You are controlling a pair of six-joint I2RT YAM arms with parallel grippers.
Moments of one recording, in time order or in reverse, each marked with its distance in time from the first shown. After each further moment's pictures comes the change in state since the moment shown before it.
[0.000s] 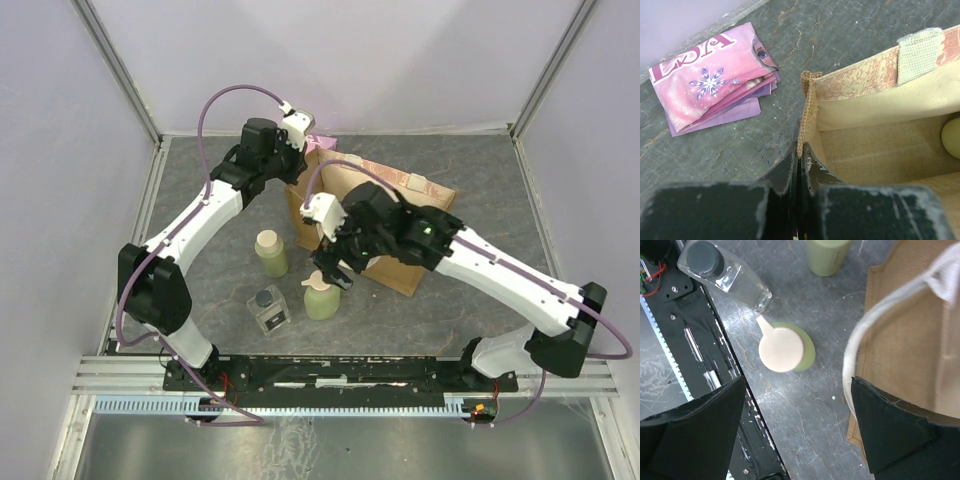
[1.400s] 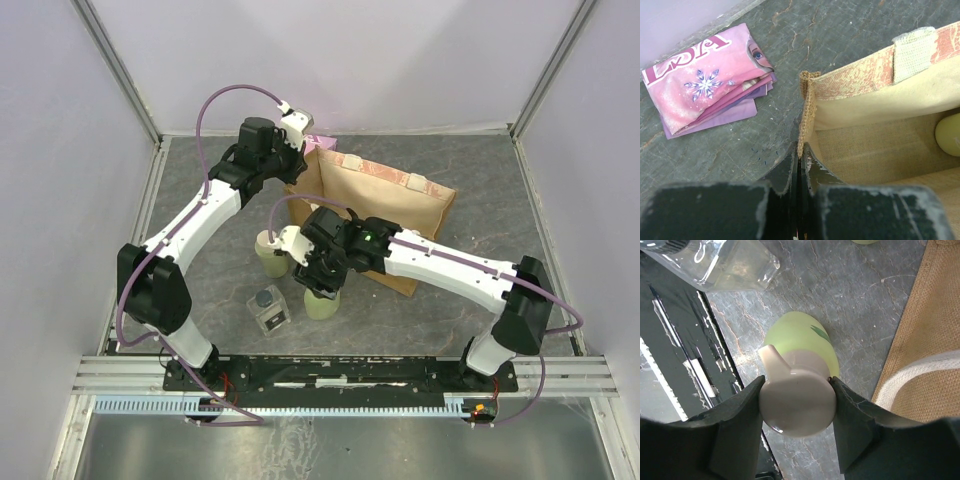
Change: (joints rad) left arm 0.014 0.000 0.003 -0.005 0.043 0.000; right arm 0.090 0.248 -0.045 0.040 0.006 -0.076
